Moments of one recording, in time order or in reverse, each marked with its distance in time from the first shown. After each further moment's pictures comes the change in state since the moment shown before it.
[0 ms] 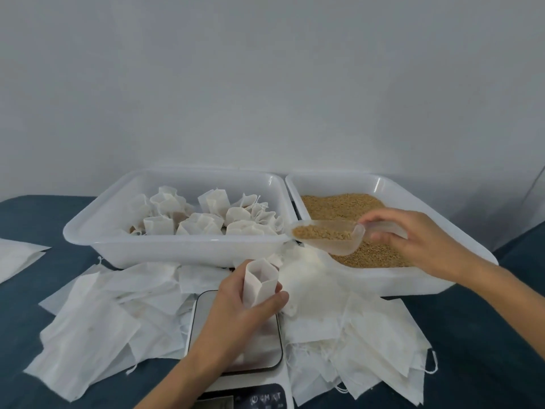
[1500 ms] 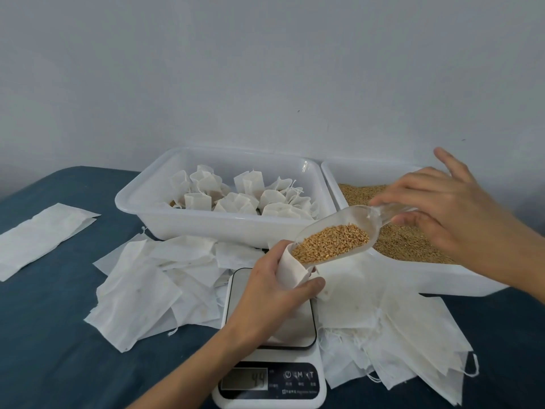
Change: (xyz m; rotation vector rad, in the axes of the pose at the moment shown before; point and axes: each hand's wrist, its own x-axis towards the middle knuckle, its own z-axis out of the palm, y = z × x) left_hand -0.004 0.001 -0.006 -0.024 -0.006 0.050; right_hand 0.013 -0.074 0.003 -0.608 0.125 -0.433
